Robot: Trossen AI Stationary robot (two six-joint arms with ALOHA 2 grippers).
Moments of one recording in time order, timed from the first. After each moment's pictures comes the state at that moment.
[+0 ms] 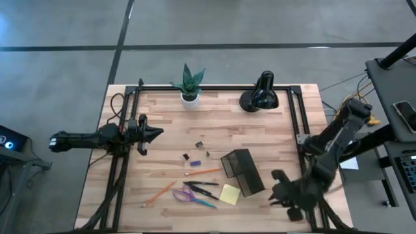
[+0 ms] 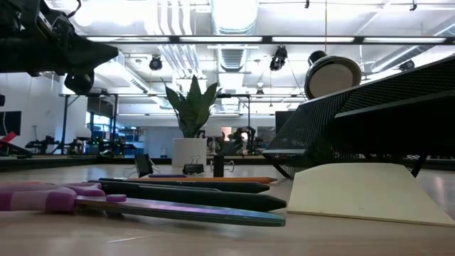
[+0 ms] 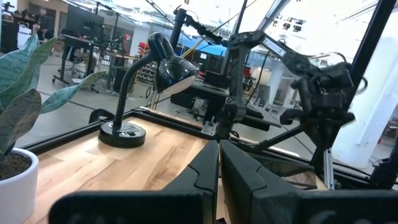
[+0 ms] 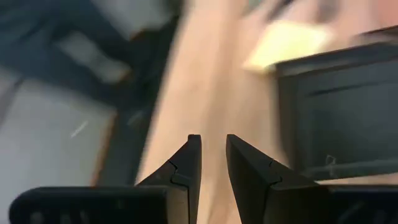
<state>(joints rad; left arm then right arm) -0.02 0.06 0.01 0.15 -0.20 -0.25 0.98 1.29 0.90 -0.52 0.35 0.80</state>
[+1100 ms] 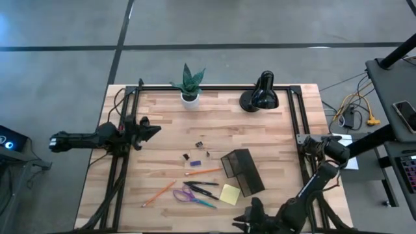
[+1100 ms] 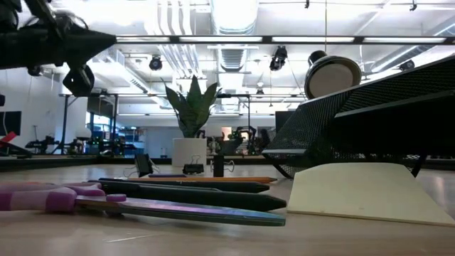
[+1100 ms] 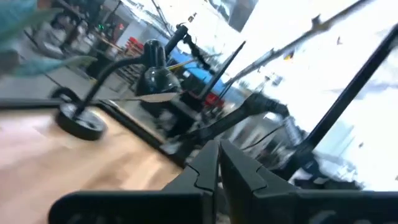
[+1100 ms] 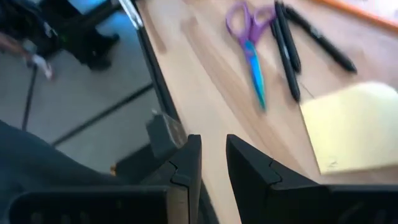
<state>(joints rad) -0.02 0.06 0.01 0.26 -0.20 -0.64 0.95 1.96 1.43 -0.38 0.75 1.28</state>
